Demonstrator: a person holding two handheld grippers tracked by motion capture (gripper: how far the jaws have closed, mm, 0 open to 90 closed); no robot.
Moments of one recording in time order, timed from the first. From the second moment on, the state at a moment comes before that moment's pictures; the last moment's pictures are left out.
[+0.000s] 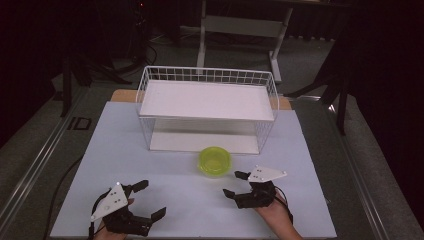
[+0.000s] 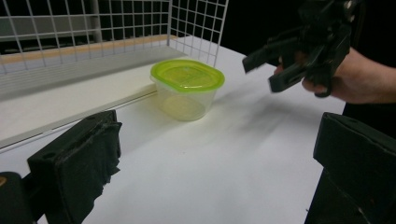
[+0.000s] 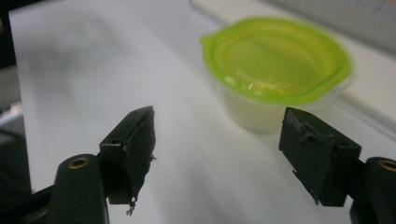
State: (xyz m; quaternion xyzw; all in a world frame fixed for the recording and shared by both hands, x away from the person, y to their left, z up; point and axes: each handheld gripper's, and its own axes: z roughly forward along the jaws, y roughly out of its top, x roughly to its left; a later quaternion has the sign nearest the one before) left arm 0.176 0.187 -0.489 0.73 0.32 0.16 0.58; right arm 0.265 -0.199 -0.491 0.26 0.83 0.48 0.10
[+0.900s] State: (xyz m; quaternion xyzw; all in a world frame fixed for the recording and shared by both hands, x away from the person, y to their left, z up) left arm 0.234 0.160 -0.444 0.75 0.31 0.11 0.57; right arm 0.276 -0.205 -0.449 0.29 0.80 0.50 0.18
